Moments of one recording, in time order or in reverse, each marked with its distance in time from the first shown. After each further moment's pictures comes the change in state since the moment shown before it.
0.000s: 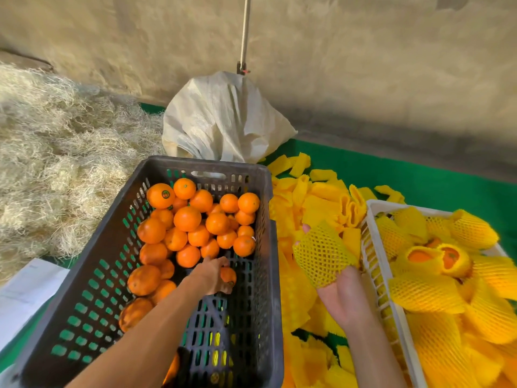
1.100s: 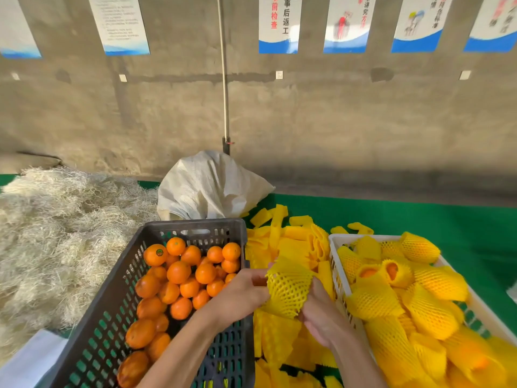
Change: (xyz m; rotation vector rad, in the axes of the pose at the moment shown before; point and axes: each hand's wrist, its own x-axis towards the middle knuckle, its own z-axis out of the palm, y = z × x) left_hand -0.207 0.163 -0.056 -0.884 -0.024 0.680; right_hand -0.088 -0.062 0.043 -0.478 -0.085 -0.035
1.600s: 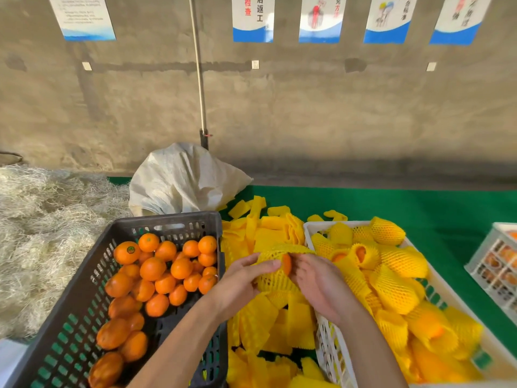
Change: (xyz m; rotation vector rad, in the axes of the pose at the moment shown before) left_hand 0.041 -0.010 0.042 -0.517 -0.036 -0.129; right_hand 0.012 -0.005 -0.070 0.274 0.011 -0.026
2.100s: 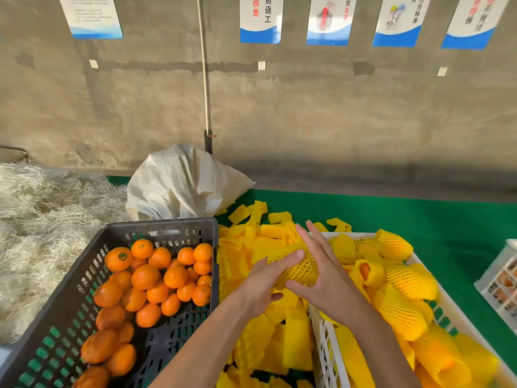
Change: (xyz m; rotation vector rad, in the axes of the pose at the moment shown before) left_hand 0.051 0.008 0.052 0.041 0.226 -0.019; right_hand 0.020 -0.031 -0.033 -1.233 -0.042 -0.523
